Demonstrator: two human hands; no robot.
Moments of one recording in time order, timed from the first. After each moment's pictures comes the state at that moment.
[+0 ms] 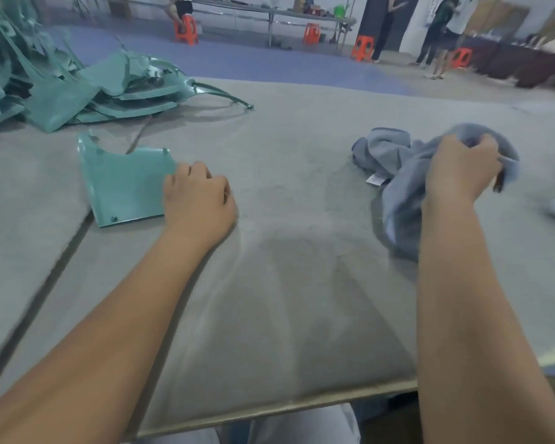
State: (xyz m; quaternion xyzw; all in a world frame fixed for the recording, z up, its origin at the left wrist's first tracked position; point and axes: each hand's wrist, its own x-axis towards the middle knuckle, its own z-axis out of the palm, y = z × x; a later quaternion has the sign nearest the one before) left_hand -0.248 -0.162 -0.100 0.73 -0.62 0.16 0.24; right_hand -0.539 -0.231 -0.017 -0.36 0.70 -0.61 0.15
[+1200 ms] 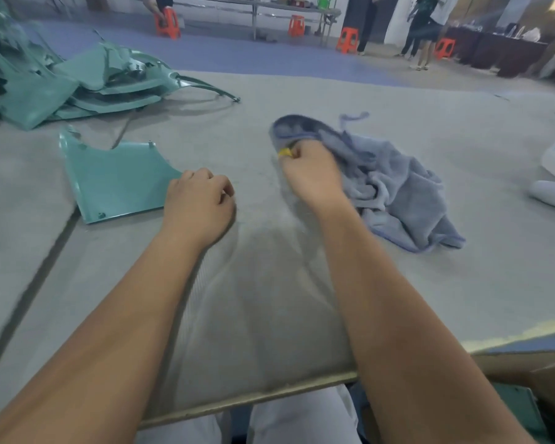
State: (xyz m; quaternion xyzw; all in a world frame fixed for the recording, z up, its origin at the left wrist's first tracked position) left_hand -0.254 -0.159 -0.106 0.70 -0.67 0.07 0.26; right_hand -0.417 -0.211 -0.056 -0.69 0.60 -0.37 0.19
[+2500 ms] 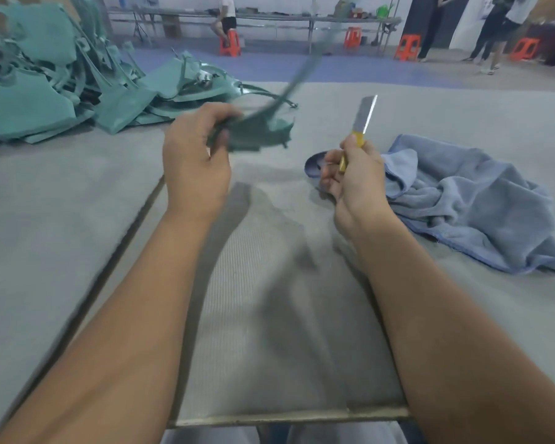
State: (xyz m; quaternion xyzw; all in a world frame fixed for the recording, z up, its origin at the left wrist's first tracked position) left_hand -0.209 -0.145 -0.068 0.53 -0.58 0.14 0.60; right_hand -0.387 -0.219 -0.078 -0.39 0.36 -0.60 0.60
